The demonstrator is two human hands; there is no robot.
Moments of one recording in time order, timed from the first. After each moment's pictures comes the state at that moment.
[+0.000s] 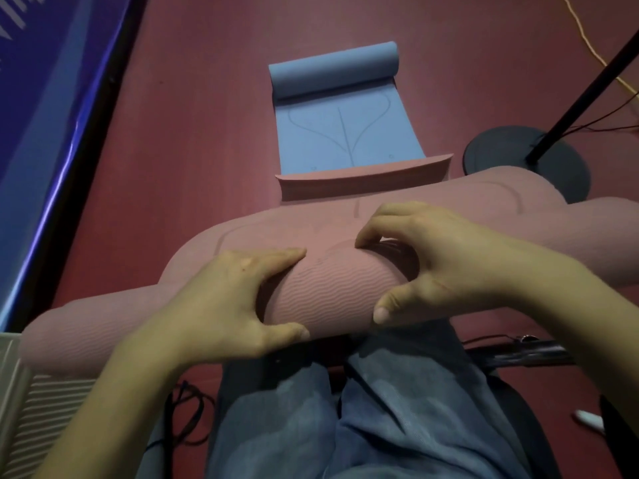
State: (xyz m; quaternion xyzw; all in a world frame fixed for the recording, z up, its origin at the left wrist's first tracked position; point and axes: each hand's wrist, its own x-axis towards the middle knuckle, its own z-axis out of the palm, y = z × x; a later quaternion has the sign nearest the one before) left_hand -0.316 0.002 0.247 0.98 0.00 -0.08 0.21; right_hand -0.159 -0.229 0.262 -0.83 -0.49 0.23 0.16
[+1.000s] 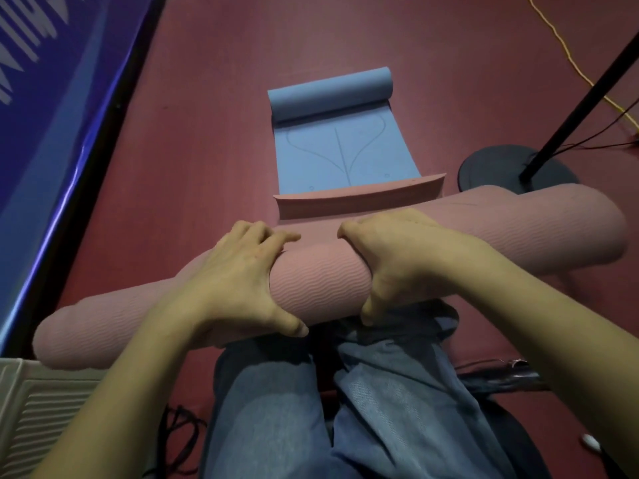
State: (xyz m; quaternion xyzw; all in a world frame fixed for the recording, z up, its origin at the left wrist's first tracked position) left_hand -0.257 0.009 0.239 0.98 0.05 -0.16 0.10; right_hand -0.135 -0.186 0.264 -0.85 -0.48 0.21 -0.05
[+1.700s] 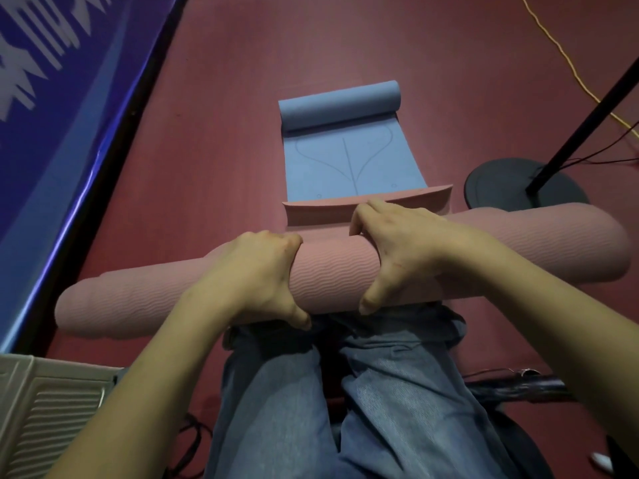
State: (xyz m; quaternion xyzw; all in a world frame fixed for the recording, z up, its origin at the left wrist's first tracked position) left_hand -0.244 0.009 0.241 0.99 0.05 -0.15 0.00; right_hand -0.120 -0.183 0.260 -0.86 -0.45 0.24 0.04
